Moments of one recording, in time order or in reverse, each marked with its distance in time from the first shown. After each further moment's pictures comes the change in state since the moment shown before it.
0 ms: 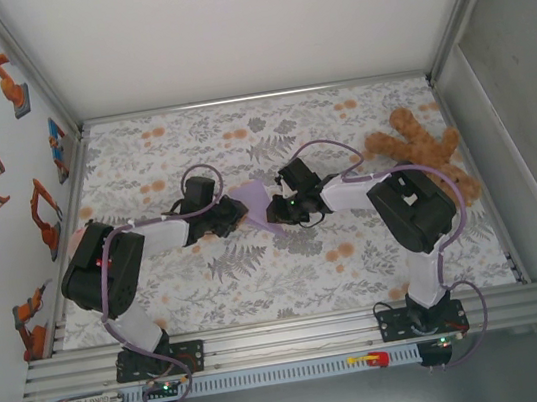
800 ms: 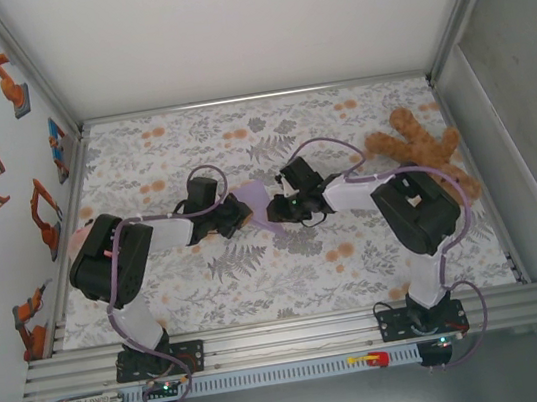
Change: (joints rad) left arm 0.002 0.072 0.006 0.077 0.060 -0.016; right arm -0.008 -0.048 -0.019 -0.006 0.039 -0.088
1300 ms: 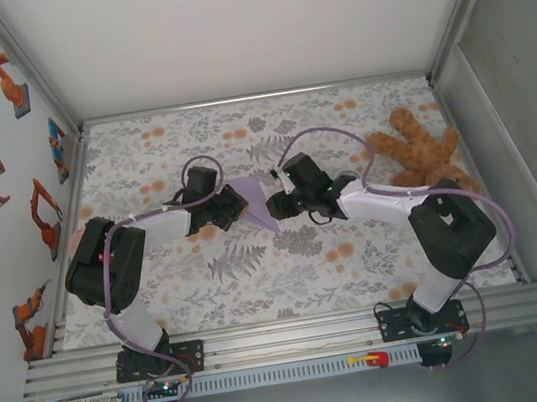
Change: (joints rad) left arm -0.003 -0.039 0.110 -0.191 -0.087 -0.021; right arm 0.084 -0.212 -0.048 -0.039 0.258 -0.387
